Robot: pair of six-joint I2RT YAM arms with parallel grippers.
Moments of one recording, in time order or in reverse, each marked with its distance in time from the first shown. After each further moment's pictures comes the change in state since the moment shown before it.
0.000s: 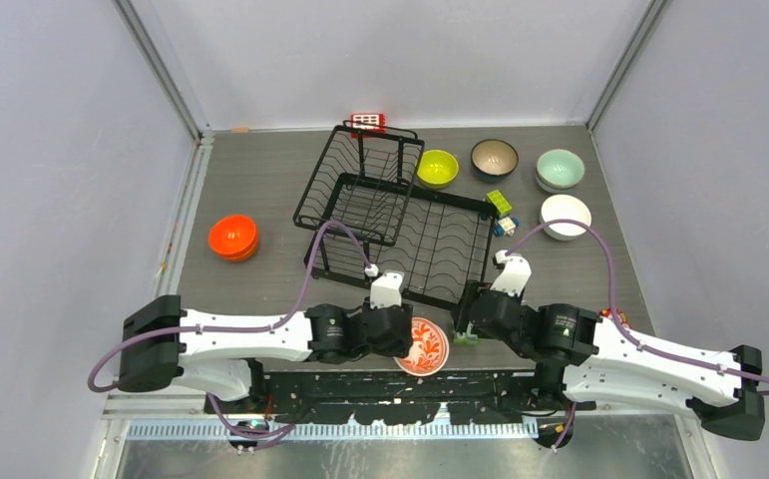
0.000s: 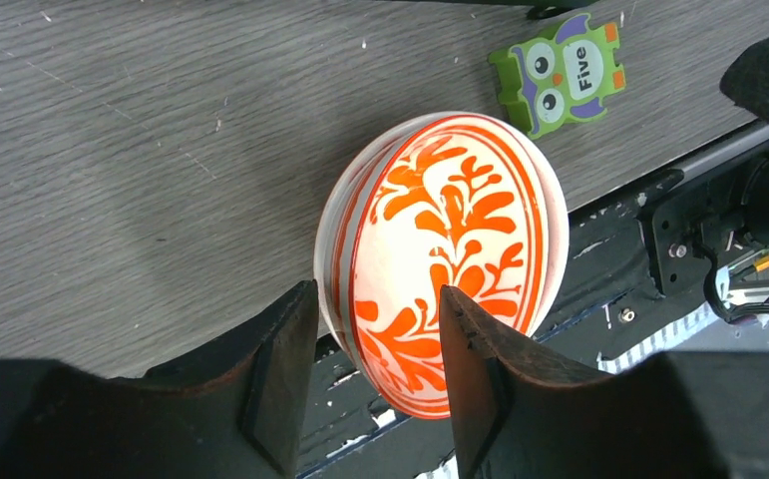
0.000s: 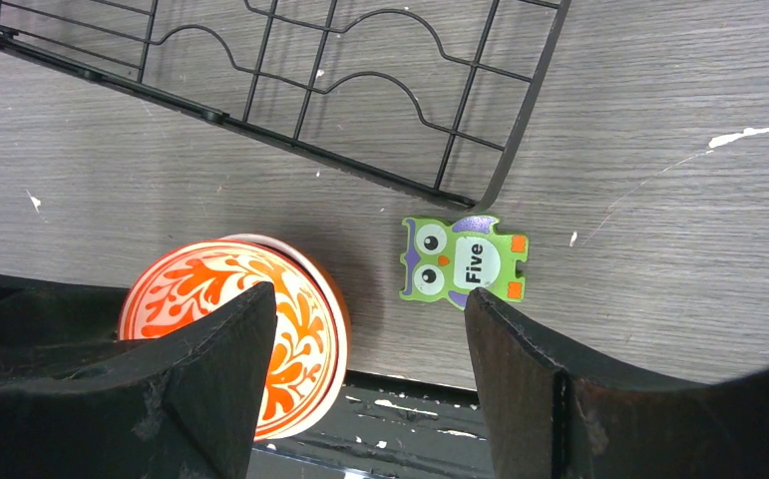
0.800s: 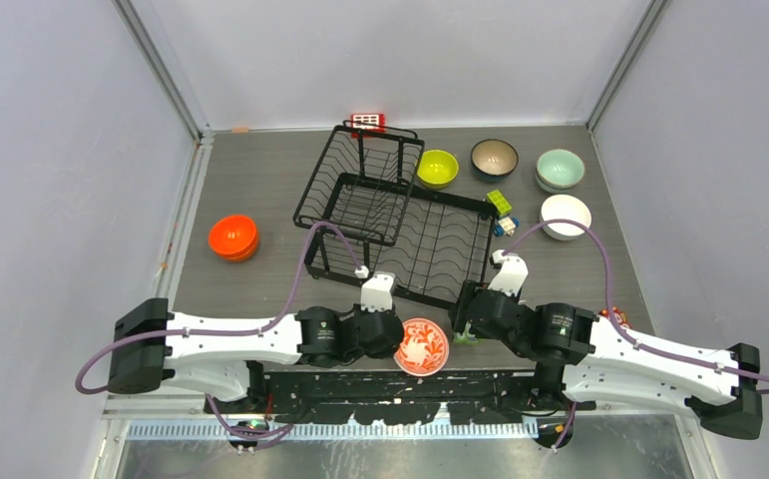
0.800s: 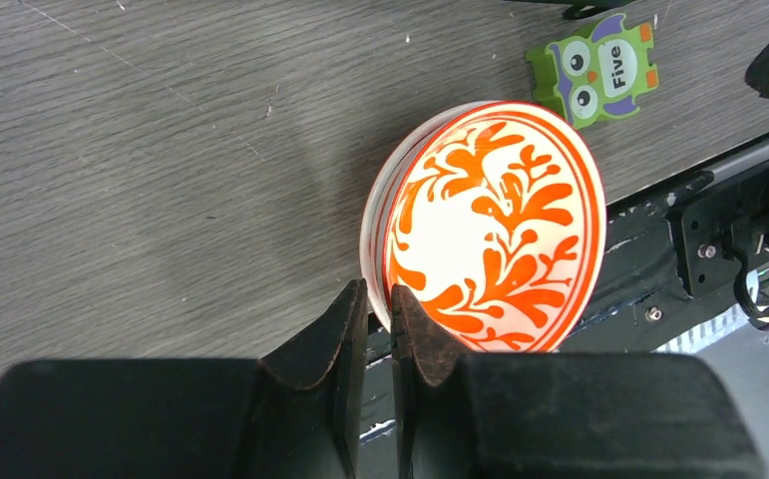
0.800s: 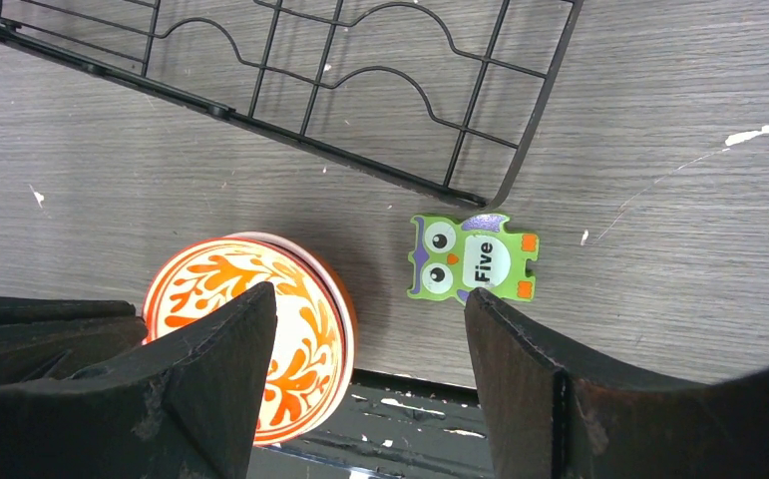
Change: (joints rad) left arm -0.024 -0.067 -0.017 -0.082 -0.060 -0.026; right arm 0.000 0.019 0.000 0.021 -0.014 0.000
